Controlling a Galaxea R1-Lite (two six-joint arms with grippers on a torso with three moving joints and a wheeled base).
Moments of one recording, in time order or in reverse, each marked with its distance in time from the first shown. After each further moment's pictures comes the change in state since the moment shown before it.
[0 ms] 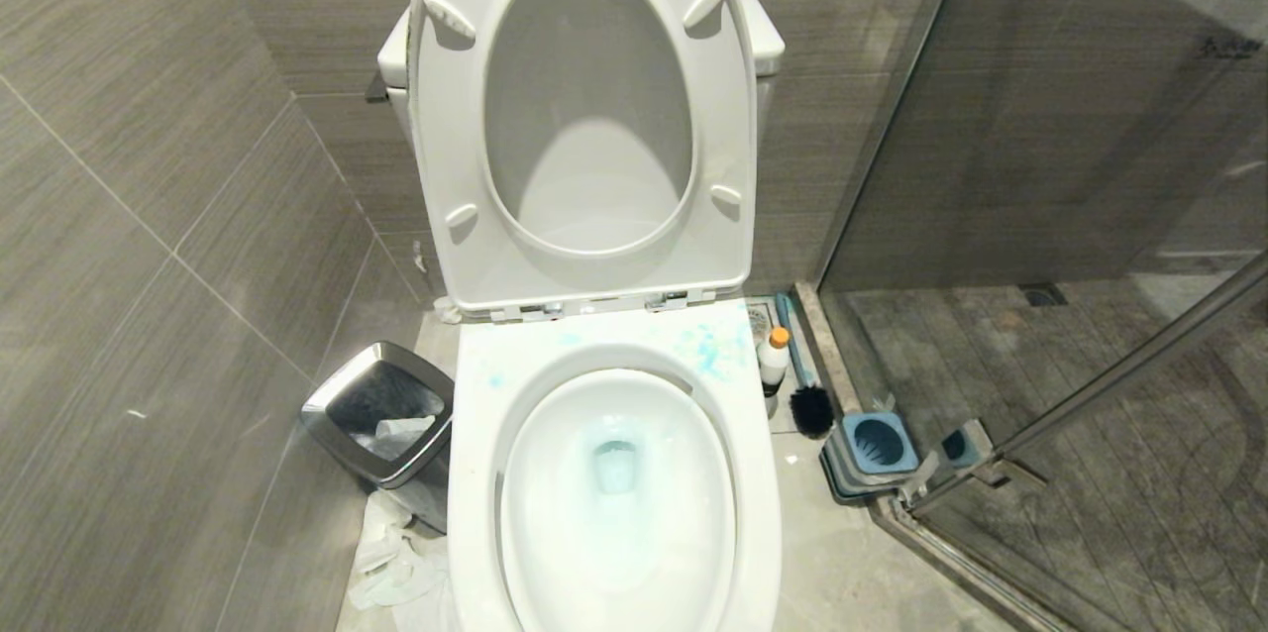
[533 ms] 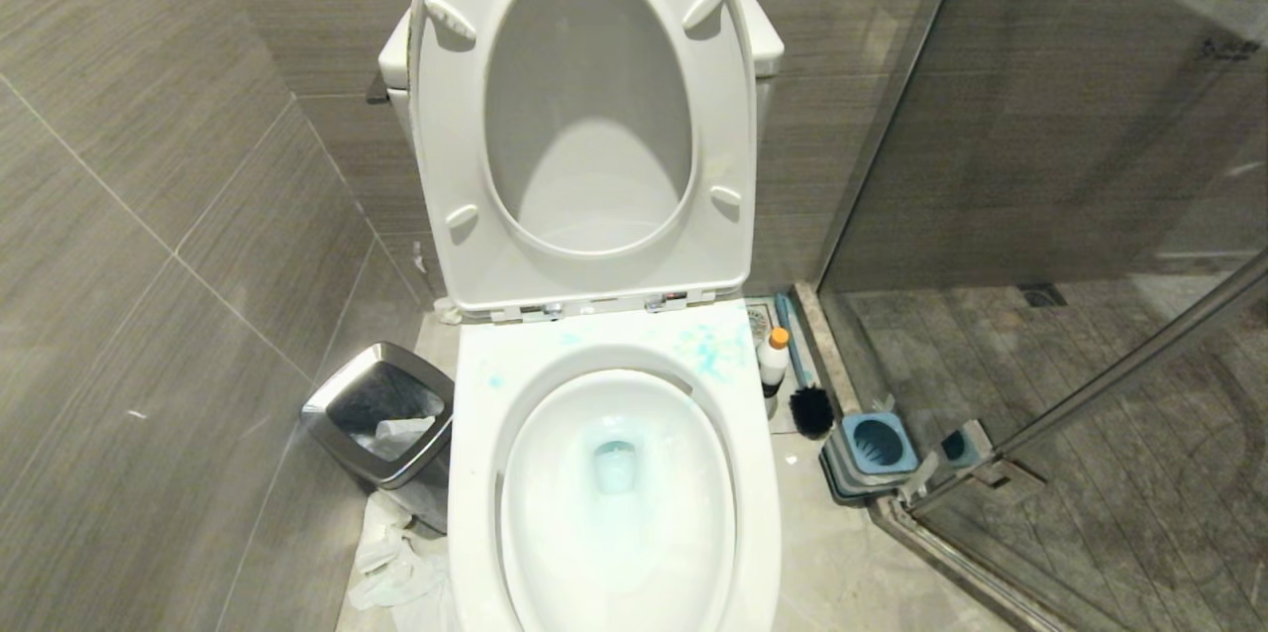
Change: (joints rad) left arm 0.000 0.000 0.000 0.000 0.000 0.000; right arm -0.098 -0.409 0.227 0.220 -0.008 0.101
